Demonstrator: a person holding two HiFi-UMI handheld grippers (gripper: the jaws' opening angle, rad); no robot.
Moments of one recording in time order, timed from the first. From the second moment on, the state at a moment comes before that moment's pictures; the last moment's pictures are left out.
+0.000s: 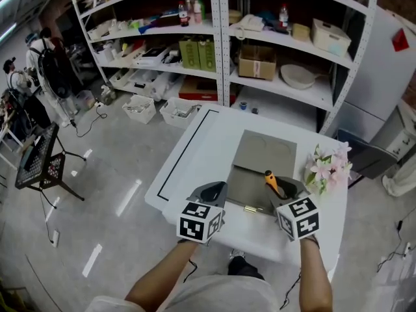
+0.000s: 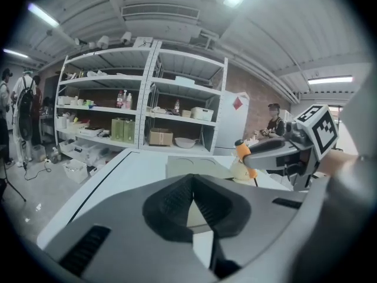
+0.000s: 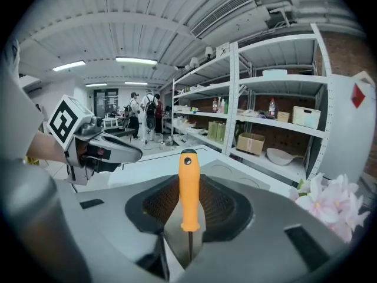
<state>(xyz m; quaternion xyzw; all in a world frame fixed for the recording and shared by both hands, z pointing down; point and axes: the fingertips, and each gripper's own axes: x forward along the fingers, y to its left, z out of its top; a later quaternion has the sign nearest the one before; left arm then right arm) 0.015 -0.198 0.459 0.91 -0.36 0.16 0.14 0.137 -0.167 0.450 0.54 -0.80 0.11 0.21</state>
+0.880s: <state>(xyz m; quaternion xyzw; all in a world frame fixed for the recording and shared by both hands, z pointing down) 0.012 -0.151 0.447 0.92 -0.34 0.14 0.12 0.145 -0.086 0.435 0.61 -0.77 0.12 0.14</state>
